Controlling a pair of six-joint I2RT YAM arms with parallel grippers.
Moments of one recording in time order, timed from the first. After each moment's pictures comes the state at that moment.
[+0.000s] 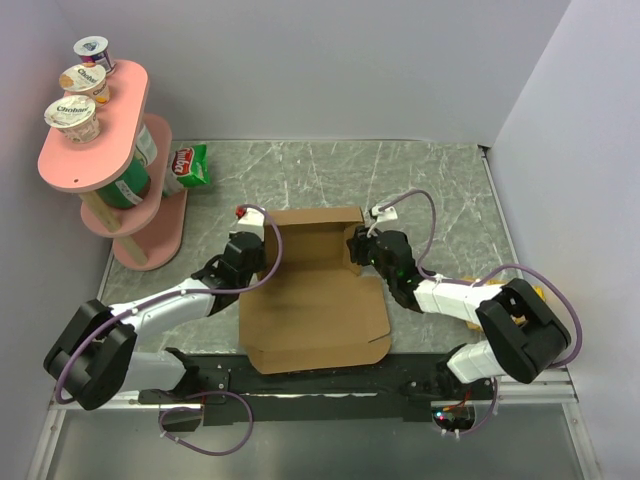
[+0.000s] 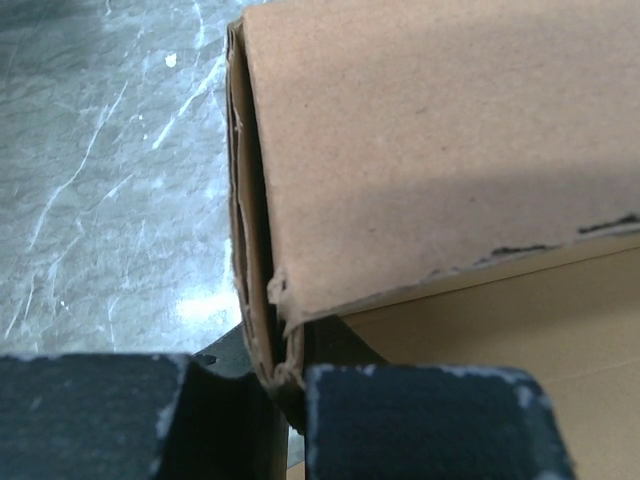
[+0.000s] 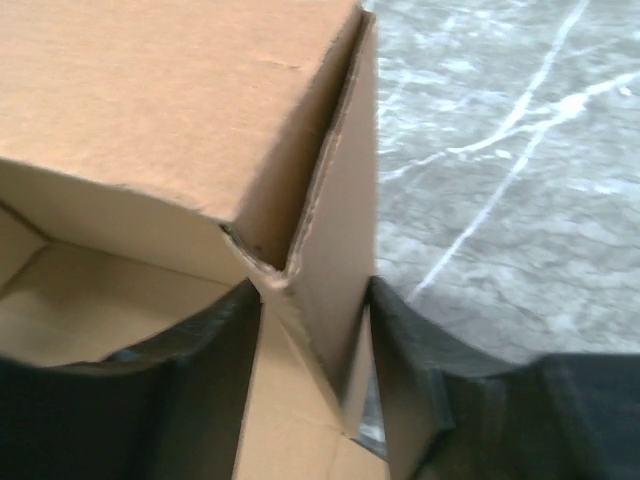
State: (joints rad) left arm -0.64 1.26 0.57 0.20 -0.46 -0.23; right arm 0.60 1.39 0.51 0.55 0.17 0.29
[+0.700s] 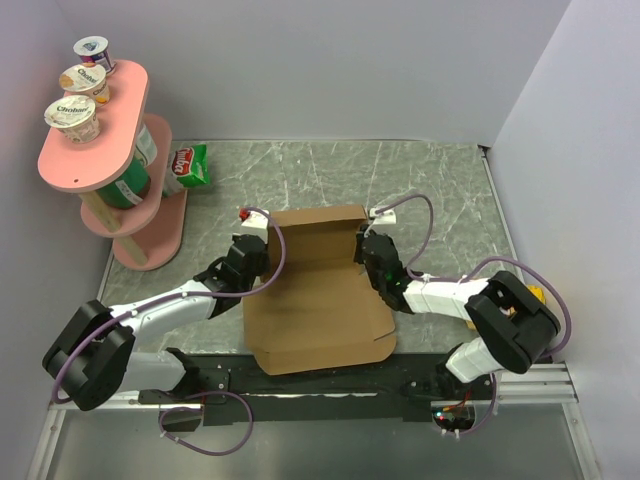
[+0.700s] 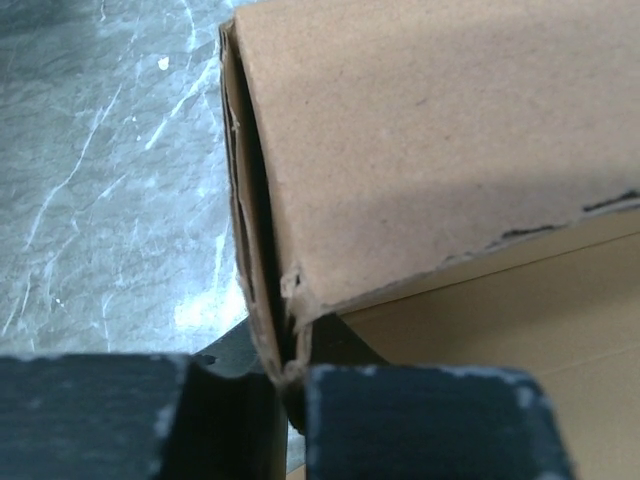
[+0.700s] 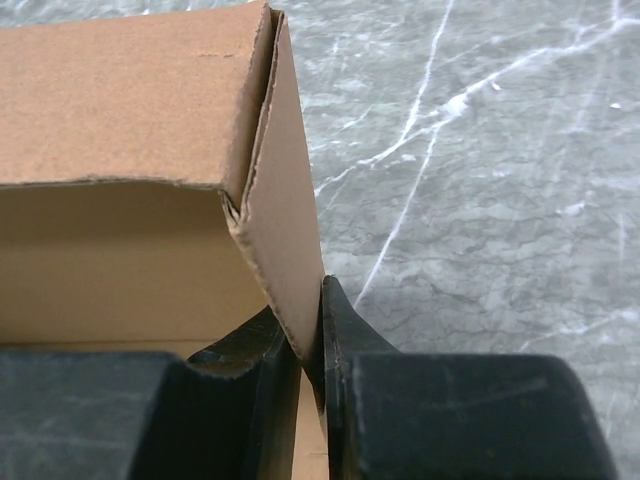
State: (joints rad) left arm -0.69 1.25 0.57 0.20 -0.50 -0.23; right arm 0.68 1.46 0.54 0.57 0.52 0.32
